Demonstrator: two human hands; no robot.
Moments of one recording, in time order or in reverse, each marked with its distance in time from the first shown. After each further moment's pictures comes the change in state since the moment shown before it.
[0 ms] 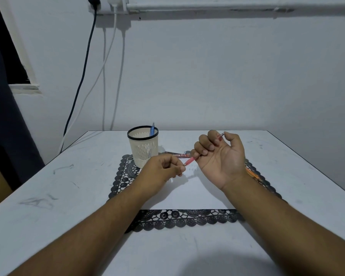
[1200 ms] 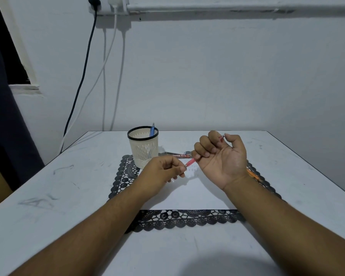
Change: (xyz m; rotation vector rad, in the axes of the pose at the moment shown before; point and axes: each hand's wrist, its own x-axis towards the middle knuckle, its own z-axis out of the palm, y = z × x) left_hand -0.001 0.000 0.000 0.003 -0.040 0.002; right_hand -0.002 -0.002 -0.001 -0.004 -0.059 -0.009
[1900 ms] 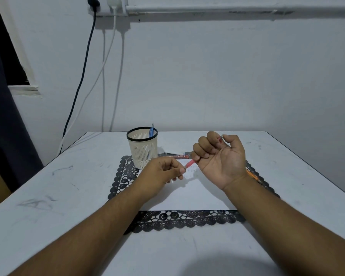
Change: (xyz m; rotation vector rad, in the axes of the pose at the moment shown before) left_hand -0.001 0.002 0.000 -0.007 -0.015 -0.002; right_hand 0.001 -0.001 -0.001 -0.033 -0.019 0.013
